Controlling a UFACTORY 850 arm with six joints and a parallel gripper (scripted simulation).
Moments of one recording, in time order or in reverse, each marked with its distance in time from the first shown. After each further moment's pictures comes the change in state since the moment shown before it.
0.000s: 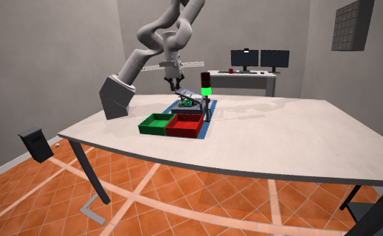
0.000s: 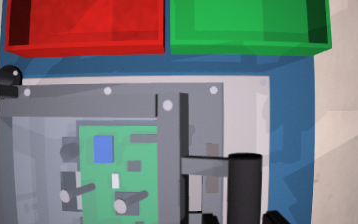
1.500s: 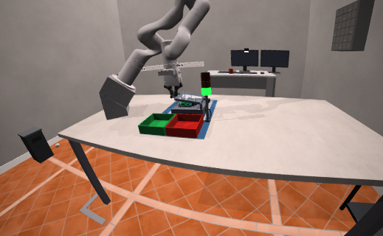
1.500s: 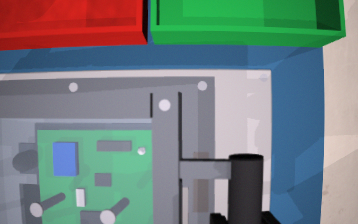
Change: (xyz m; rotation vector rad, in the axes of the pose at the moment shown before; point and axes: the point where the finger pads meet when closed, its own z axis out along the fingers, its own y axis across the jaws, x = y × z) arm 0.000 0.013 0.046 0.000 0.001 0.000
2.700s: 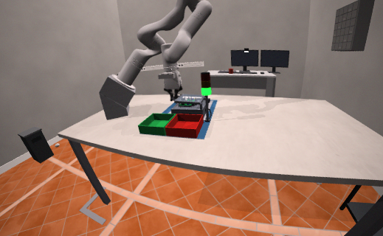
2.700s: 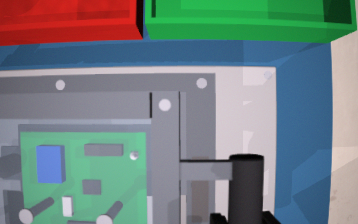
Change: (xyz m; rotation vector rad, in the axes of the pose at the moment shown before) arm 0.000 0.002 0.019 0.000 -0.001 0.000
